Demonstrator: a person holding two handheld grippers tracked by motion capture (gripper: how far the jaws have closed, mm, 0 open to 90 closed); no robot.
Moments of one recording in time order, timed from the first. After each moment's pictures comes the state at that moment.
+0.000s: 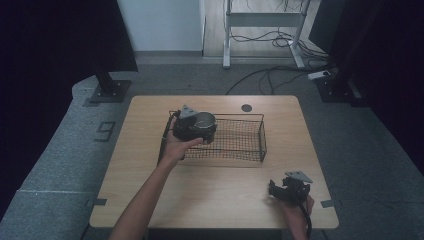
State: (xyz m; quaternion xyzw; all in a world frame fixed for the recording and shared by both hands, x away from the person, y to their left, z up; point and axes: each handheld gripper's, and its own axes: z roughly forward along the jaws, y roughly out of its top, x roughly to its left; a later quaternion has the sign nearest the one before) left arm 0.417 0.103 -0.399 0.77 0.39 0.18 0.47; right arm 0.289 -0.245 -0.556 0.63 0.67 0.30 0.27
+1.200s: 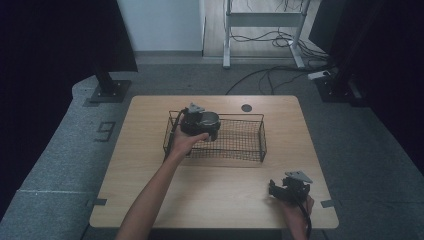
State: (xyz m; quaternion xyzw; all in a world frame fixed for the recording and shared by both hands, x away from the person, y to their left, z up) left arm 0.457 0.088 -0.431 0.78 0.42 0.15 0.44; right arm 0.289 -0.245 -0.556 0.63 0.67 0.30 0.27
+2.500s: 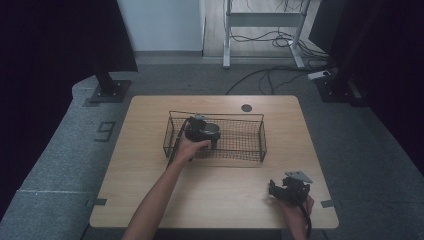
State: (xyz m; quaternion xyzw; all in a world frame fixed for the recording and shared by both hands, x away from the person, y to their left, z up) left arm 0.474 0.080 -0.484 0.80 0.45 0.12 0.38; right arm 0.289 -0.245 -0.555 0.63 0.67 0.30 0.27
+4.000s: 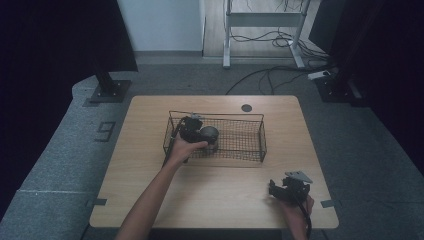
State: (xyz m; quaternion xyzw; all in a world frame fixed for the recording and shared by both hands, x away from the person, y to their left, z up) left arm 0.450 0.097 -0.453 0.80 0.45 0.13 0.38; right arm 0.289 -0.245 -0.555 0.63 0.67 0.30 0.27
